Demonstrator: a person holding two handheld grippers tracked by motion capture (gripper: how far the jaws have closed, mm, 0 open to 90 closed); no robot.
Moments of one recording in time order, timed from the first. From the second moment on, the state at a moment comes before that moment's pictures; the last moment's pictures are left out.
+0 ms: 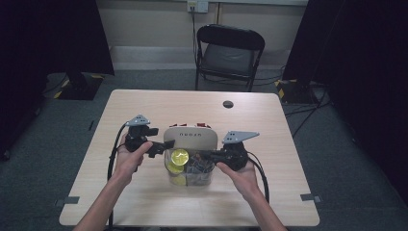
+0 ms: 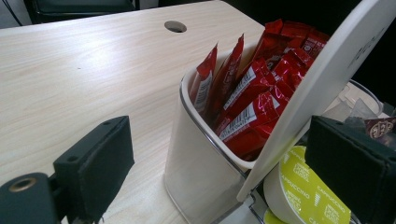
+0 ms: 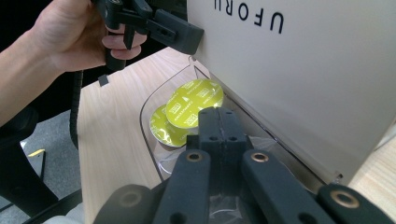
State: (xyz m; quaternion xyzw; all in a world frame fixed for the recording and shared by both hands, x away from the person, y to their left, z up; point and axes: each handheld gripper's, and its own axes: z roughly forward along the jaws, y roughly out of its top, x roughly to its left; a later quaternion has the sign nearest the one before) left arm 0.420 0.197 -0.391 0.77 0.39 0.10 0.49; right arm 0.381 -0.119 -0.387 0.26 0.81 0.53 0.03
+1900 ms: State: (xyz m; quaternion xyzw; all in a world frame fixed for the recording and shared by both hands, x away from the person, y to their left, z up) left arm 0.420 0.197 -0.392 0.78 0.39 0.10 0.49; right arm 0.370 -0.168 -0.346 0.27 0.77 0.58 0.07
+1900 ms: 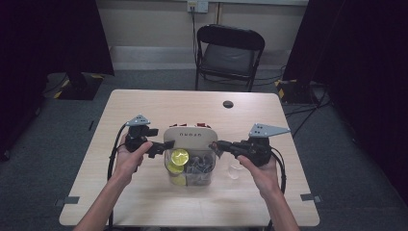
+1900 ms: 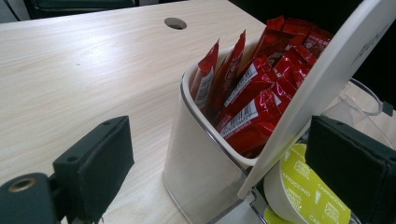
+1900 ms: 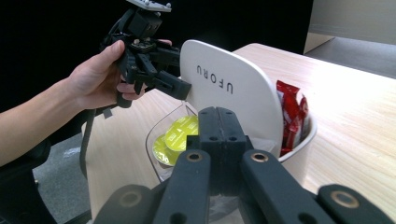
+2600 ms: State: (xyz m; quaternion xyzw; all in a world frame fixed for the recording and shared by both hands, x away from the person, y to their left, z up) left arm 0.420 0.199 -0.391 0.78 0.39 0.10 0.48; right arm 0.370 -0.192 -0.344 0.30 0.76 0.58 0.09
